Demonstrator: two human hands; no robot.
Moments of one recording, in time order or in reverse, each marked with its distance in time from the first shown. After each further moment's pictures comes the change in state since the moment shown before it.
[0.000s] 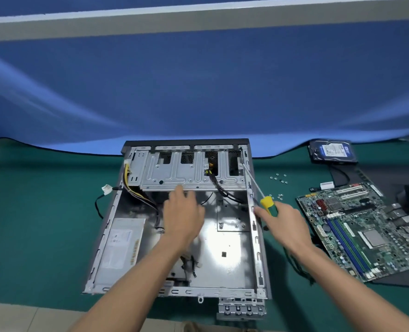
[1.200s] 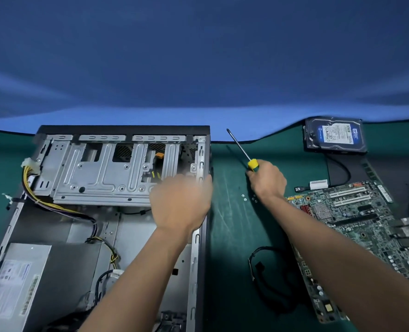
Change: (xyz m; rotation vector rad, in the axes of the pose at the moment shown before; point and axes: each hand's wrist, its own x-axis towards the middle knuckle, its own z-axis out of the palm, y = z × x) left_hand 0.078 0.126 0.038 0.016 0.095 -0.078; right_hand 0.214 0.089 0.037 -0.118 0.035 0.141
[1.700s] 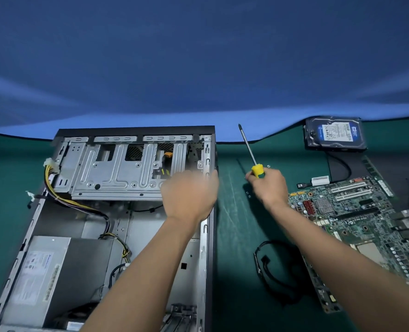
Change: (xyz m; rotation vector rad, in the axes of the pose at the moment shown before) left_hand 0.001 -0.002 0.001 -0.014 -0.020 0.006; right_hand -0.044 -0.008 -0.019 0.350 -0.057 0.101
